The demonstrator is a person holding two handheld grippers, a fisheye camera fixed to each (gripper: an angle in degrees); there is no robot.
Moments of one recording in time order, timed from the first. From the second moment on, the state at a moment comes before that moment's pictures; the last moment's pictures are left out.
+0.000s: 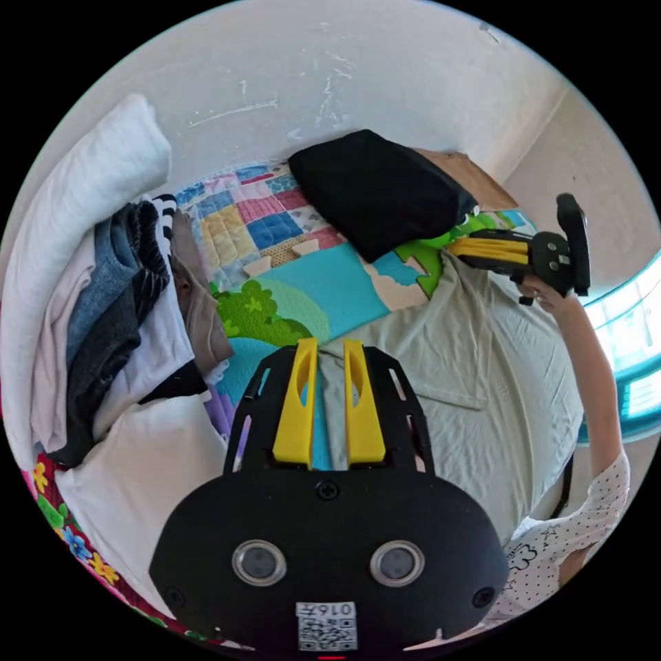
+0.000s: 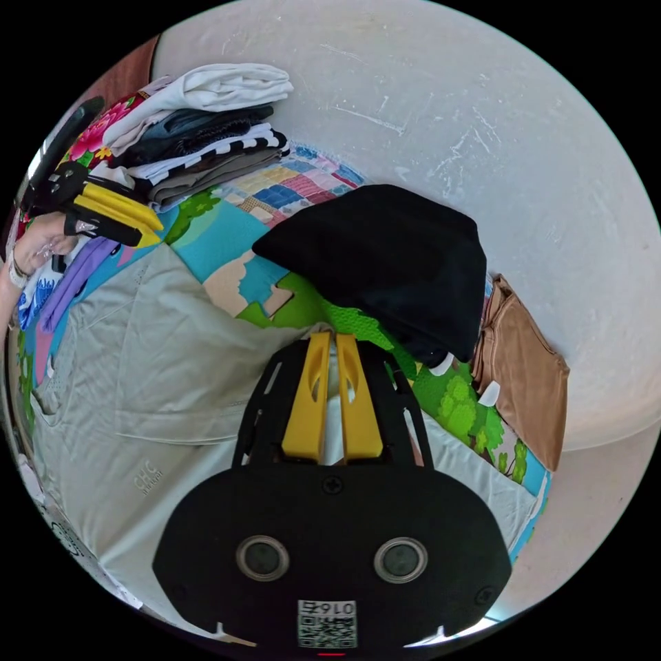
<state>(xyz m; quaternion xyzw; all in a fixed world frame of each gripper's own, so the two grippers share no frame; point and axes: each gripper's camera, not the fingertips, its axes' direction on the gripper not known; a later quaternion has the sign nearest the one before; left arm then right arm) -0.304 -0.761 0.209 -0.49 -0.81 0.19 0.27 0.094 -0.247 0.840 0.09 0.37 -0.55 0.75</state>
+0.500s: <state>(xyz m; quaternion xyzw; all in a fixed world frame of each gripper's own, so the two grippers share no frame) -0.298 -0.774 0.139 -0.41 -0.84 0.20 0.28 0.133 -0.260 0.829 0.10 0.31 -0.53 0.78</state>
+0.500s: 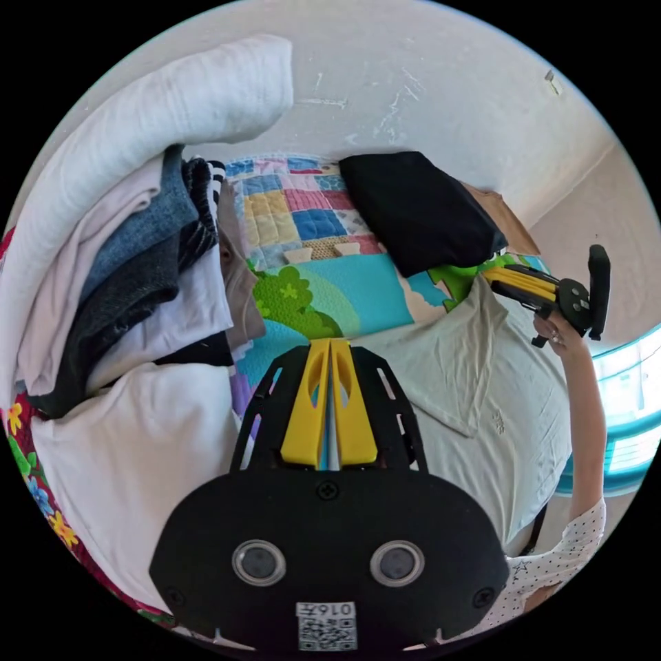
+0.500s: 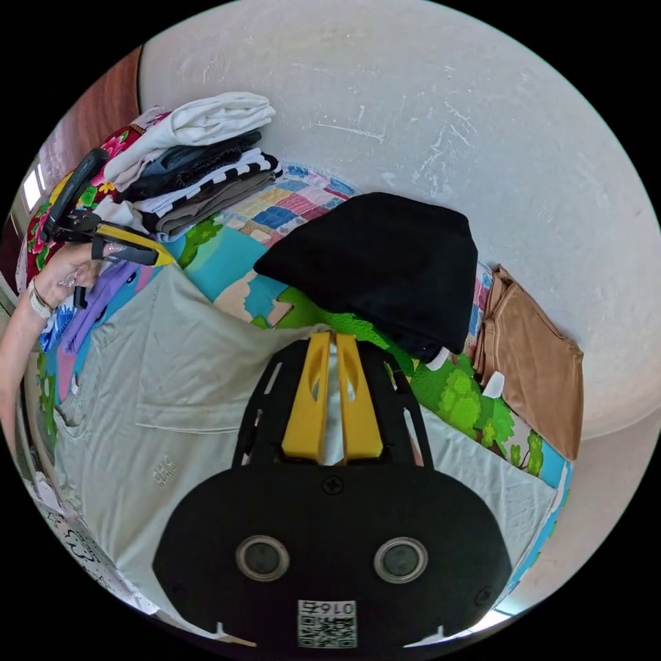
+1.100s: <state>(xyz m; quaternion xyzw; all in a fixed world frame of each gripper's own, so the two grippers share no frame) -0.296 -0.754 0.128 -0.29 -0.88 0.31 0.21 0.174 -0.263 0.842 0.09 0.31 -0.55 0.77</state>
